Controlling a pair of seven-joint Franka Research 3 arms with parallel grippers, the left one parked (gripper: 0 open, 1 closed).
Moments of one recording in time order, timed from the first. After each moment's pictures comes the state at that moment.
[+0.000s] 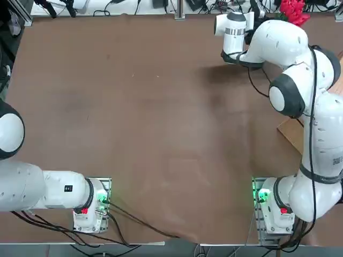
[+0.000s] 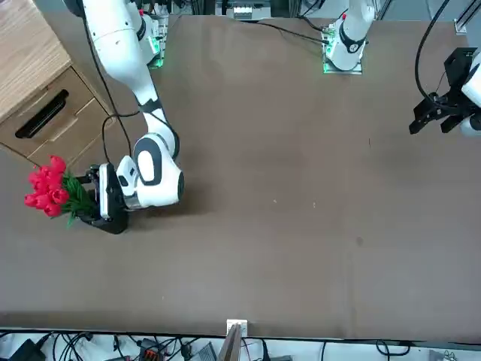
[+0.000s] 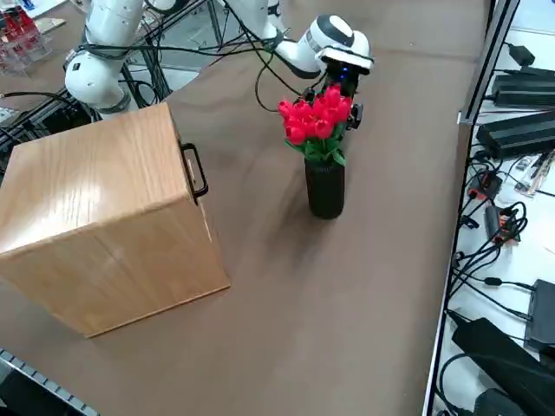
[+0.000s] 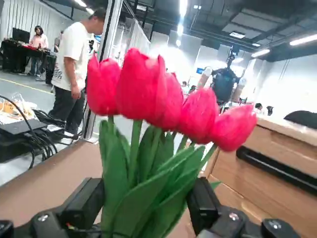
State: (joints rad) arm 0.52 0.75 -0.13 -1.45 -1.21 1.38 1.98
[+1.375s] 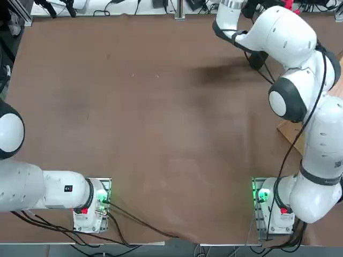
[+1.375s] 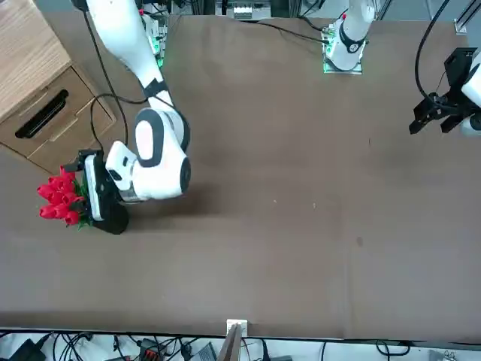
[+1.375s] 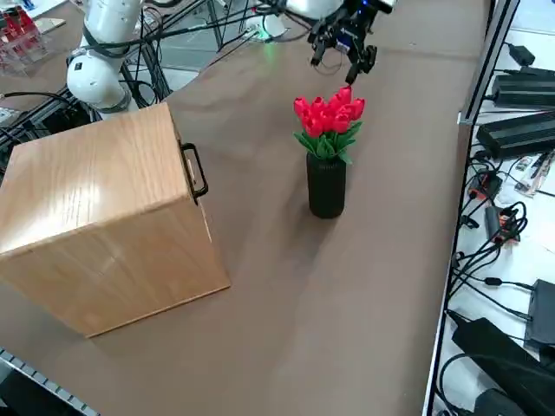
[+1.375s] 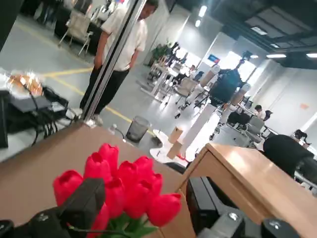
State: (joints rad) arm 0.57 0.70 -0.12 -1.18 -1.13 1.25 1.47
